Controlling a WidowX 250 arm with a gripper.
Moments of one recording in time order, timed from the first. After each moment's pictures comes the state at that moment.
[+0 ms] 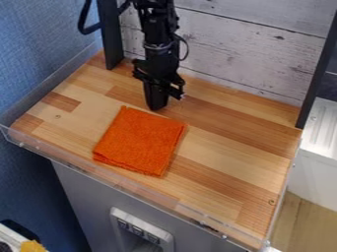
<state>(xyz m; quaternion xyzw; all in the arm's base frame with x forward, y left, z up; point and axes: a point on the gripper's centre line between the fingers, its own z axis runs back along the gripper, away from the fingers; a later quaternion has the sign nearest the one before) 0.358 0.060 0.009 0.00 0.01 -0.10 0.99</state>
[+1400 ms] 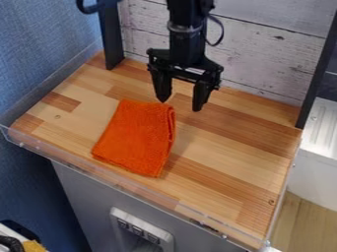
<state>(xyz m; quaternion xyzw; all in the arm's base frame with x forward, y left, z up) 0.323 0.002 0.074 0.00 -0.01 0.01 1.00</state>
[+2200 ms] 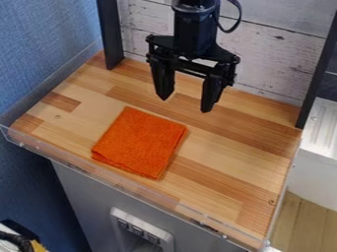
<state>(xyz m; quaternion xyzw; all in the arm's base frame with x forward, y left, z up) 0.281 -0.026 0.114 0.00 0.00 0.01 1.00</state>
